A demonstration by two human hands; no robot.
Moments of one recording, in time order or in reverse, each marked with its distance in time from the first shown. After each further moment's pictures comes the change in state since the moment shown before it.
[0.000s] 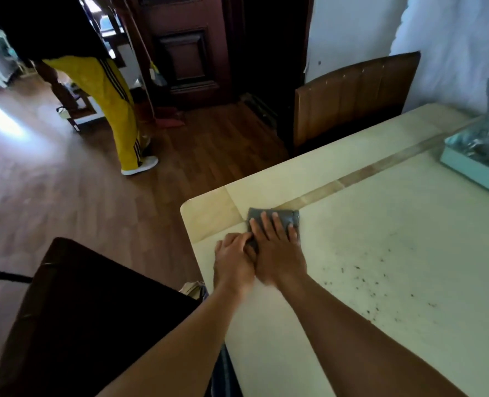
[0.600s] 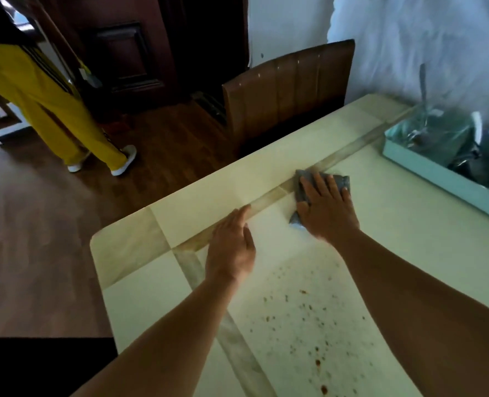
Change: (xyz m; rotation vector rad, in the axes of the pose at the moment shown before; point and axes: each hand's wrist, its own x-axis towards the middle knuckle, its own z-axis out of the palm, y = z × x) left_hand 0.073 0.073 0.097 0.068 -0.013 0.345; right_hand 0.045 0.218 -0.041 0.008 0.161 0.309
